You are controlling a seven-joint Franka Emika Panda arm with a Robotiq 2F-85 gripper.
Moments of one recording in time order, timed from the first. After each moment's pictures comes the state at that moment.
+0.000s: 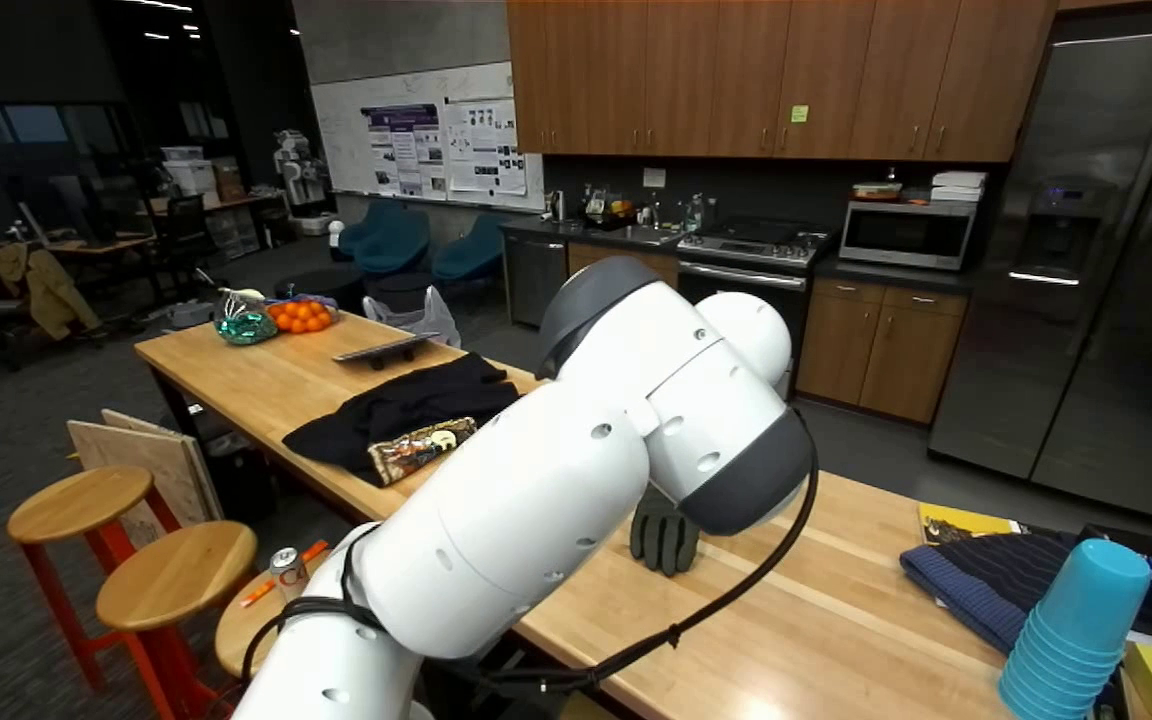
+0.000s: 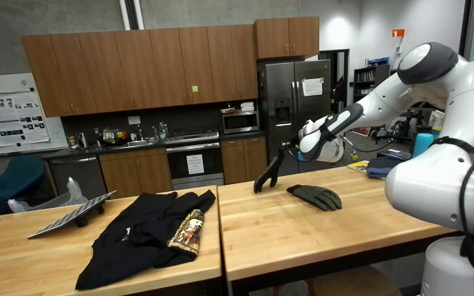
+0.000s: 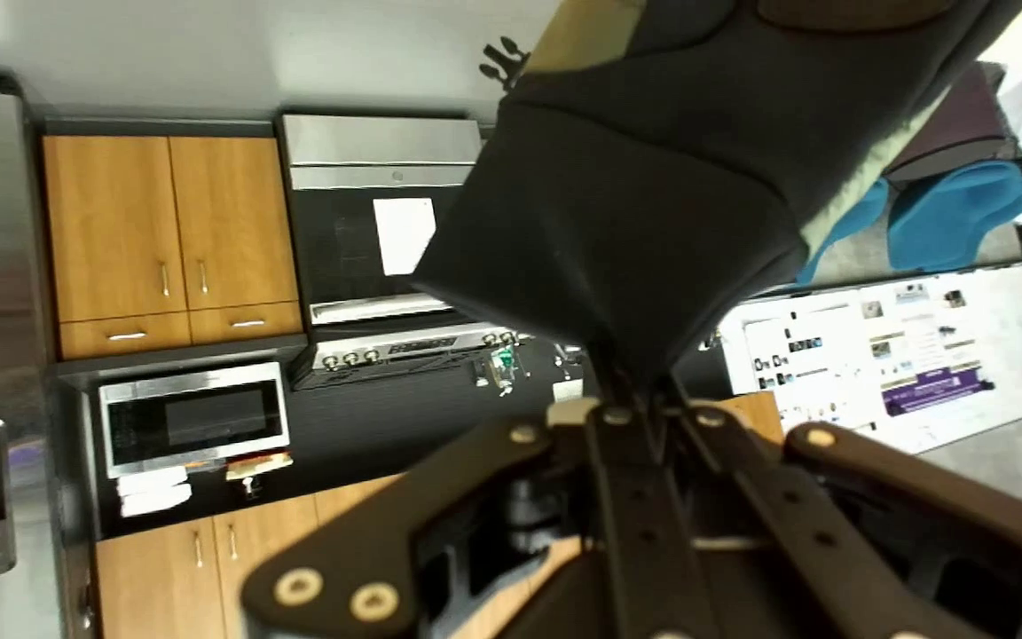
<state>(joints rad) -1.04 0.77 1.00 -2.09 -0.50 3.45 -0.15</state>
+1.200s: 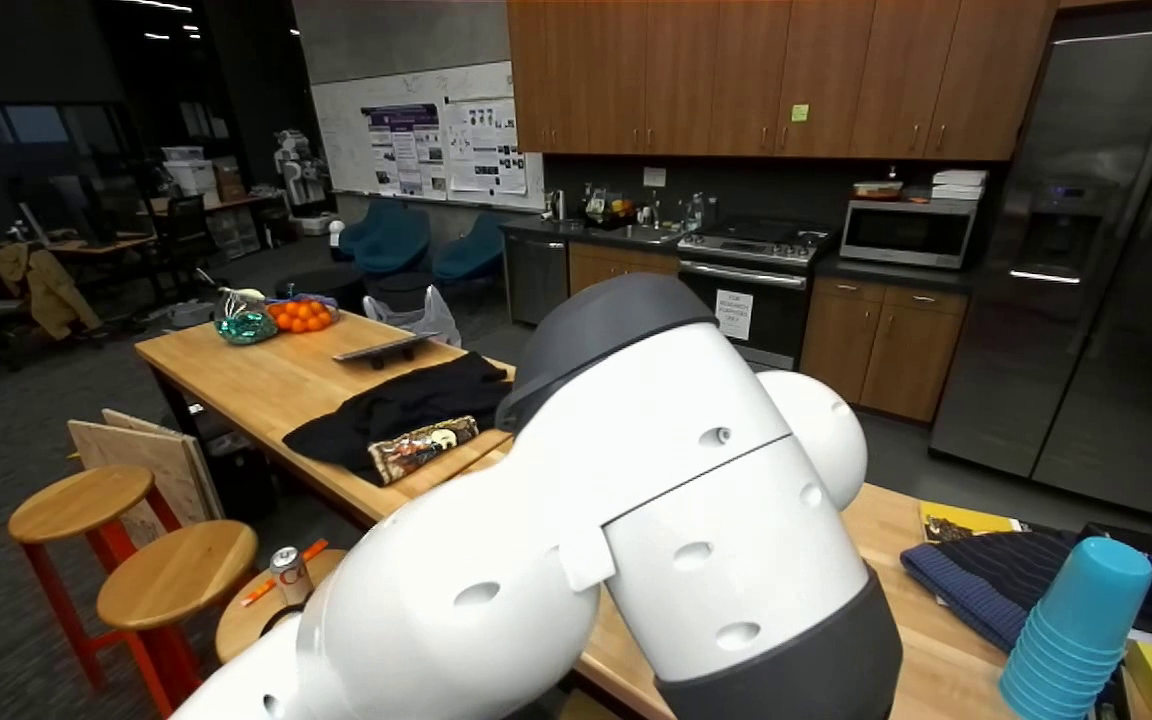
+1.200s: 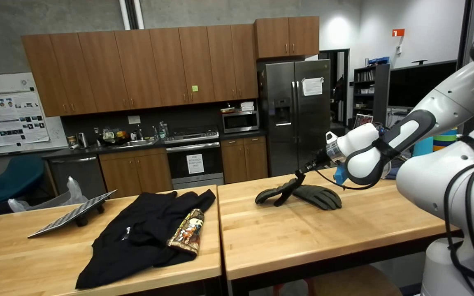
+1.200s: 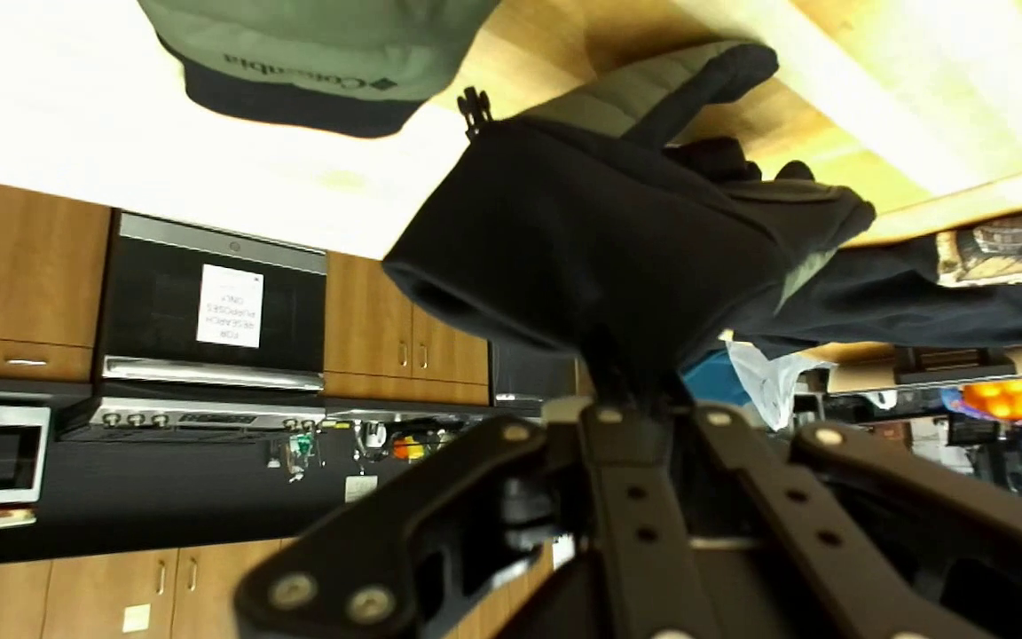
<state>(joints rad) -1.62 0.75 1.24 -2.60 -1.01 3.41 -0.19</state>
